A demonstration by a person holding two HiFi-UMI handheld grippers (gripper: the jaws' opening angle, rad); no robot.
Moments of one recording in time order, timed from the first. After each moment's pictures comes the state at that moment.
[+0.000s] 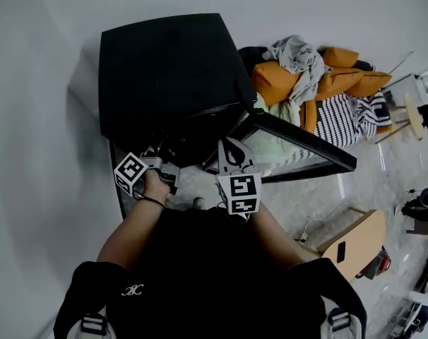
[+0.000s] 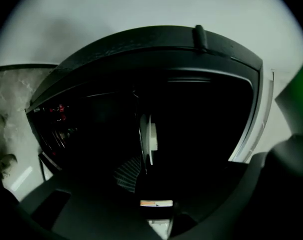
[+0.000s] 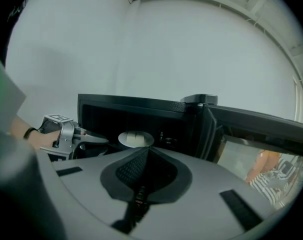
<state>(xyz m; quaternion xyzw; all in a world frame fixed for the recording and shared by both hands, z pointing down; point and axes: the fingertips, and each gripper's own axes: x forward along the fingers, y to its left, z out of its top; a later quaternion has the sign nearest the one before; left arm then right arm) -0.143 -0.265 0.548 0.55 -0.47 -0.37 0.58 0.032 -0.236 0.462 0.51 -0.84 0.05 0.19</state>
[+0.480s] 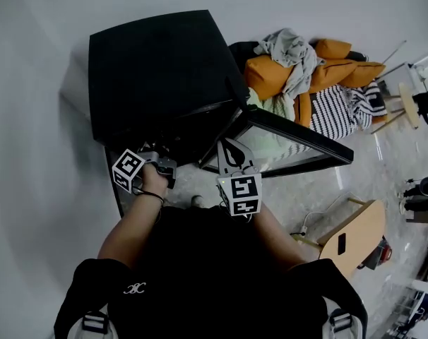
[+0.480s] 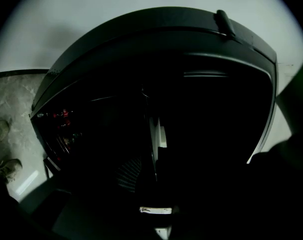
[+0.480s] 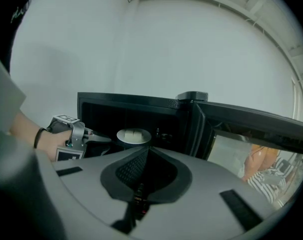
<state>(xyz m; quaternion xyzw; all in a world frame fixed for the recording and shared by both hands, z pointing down) -0.147 -0.282 0.567 0.53 -0.50 -0.36 0.58 0.047 -0.230 0.466 0.52 -0.83 0.05 0.19</state>
